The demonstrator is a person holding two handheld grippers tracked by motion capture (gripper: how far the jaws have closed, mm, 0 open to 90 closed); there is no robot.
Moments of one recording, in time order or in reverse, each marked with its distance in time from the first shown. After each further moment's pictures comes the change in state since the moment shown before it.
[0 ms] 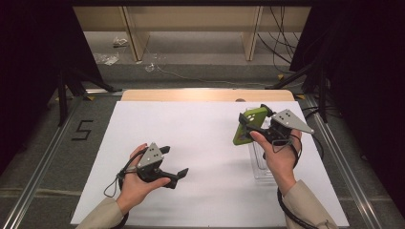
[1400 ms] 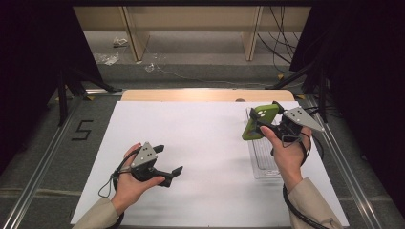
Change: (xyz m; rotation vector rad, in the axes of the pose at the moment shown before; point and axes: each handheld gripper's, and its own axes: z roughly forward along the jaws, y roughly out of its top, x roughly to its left) left arm 0.011 -0.005 -0.010 -0.010 0.038 -0.007; right arm -0.024 0.003 -0.006 -0.024 -0.079 0.018
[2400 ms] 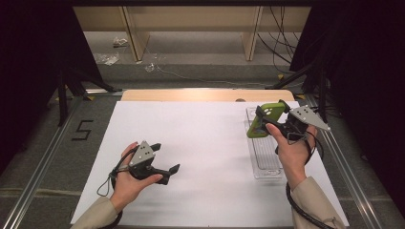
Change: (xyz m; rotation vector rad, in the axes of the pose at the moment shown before) left arm 0.010 -0.004 0.000 0.002 0.032 0.008; right arm -0.014 0.002 -0.003 -0.011 -0.039 0.013
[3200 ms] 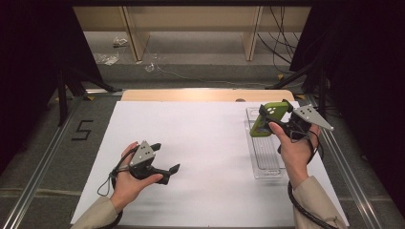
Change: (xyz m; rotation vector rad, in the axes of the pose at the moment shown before) left arm 0.000 0.000 0.001 -0.001 0.001 0.000; right arm -0.008 0.000 -0.001 -0.001 -0.022 0.005
